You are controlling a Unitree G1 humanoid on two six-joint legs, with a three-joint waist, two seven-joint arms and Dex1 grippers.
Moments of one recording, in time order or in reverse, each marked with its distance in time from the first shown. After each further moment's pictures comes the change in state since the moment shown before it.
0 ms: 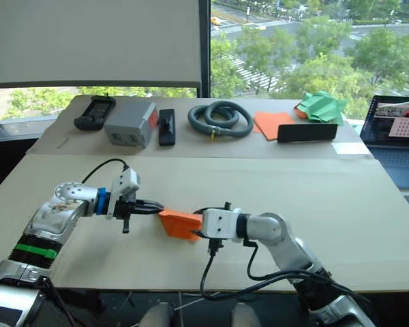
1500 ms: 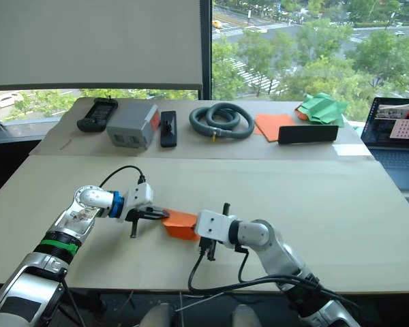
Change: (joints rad) left arm -0.025 -0.070 -0.042 0.235 0.191 -0.384 -0.016; right arm -0.003 0.083 0.068 0.055 -0.080 0.169 -0.049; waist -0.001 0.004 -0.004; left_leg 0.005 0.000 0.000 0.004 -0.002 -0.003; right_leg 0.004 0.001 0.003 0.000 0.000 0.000
